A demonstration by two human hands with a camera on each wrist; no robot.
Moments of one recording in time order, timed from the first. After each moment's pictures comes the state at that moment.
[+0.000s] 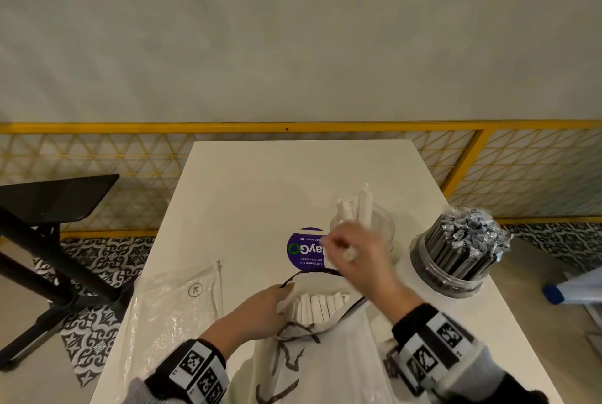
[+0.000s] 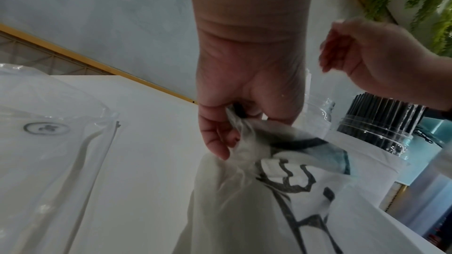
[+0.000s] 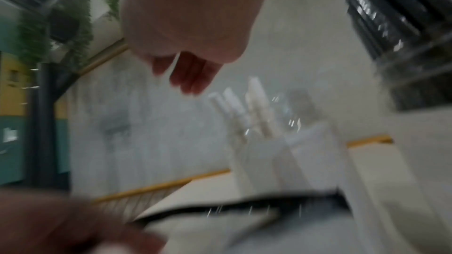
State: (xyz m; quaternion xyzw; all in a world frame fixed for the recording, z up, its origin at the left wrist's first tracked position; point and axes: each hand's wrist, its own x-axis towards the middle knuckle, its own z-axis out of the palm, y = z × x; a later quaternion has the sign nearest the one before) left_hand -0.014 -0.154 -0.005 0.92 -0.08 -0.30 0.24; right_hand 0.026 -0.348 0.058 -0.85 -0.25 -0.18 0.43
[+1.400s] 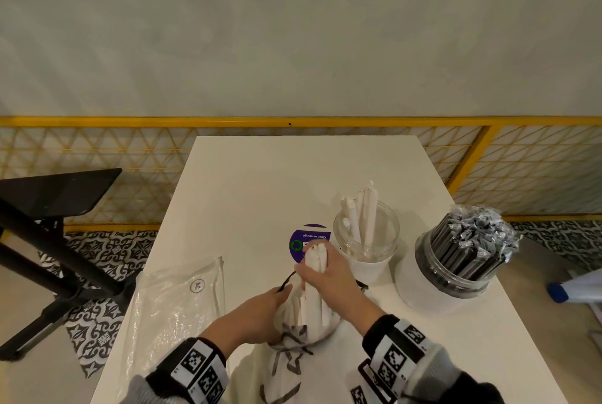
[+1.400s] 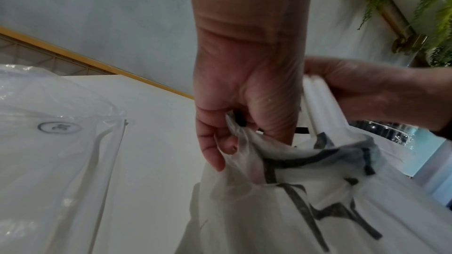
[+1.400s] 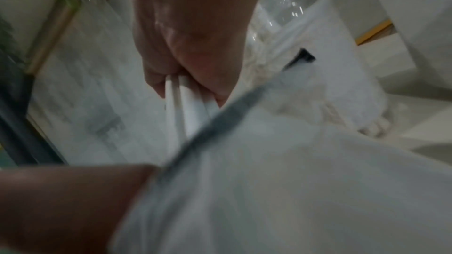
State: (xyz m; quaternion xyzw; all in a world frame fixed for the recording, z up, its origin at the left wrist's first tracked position) left_hand -0.014 -0.146 -0.024 0.91 -0.10 -0.34 0.20; right_hand 0.011 -0.304 0.014 -0.76 -0.01 0.12 0.64
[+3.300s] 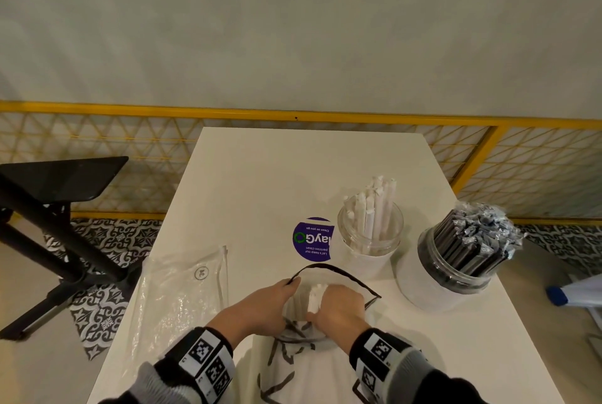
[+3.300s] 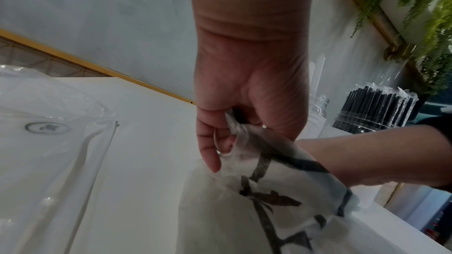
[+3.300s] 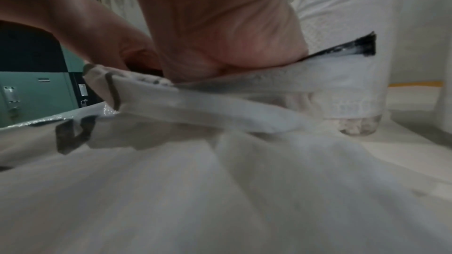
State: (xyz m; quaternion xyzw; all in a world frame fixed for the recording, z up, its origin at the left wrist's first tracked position) left_hand -0.023 -0.150 -0.024 0.91 -0.12 -0.32 0.22; right_hand -0.008 -0.304 -0.059 -0.97 -0.03 0.26 -0.02
